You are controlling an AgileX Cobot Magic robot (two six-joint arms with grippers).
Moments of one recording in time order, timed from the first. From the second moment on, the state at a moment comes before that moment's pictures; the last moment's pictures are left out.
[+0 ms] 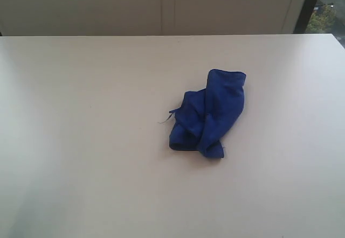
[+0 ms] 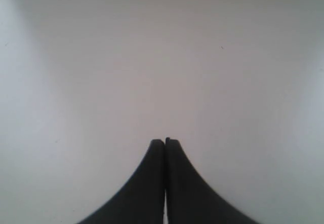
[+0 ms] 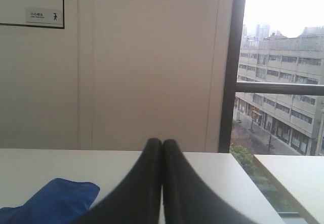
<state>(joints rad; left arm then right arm) -0.05 0.00 0.02 -0.16 0.42 0.15 -0.02 0.00 0.00 0.00 -0.11 -0.02</state>
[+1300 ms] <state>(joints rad) -0.05 0.00 0.02 -0.16 0.42 0.15 0.01 0.94 -0.55 0.01 0.15 0.12</state>
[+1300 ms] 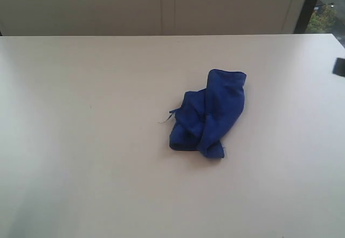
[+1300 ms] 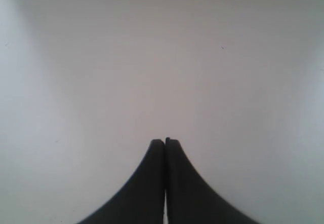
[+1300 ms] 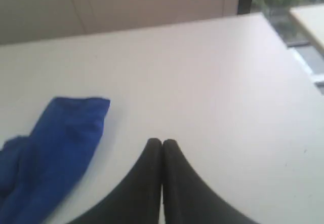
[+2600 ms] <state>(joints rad) -0.05 0.00 0.02 -0.16 0.42 0.15 0.47 1.89 -1.14 0.36 0.20 -0.34</state>
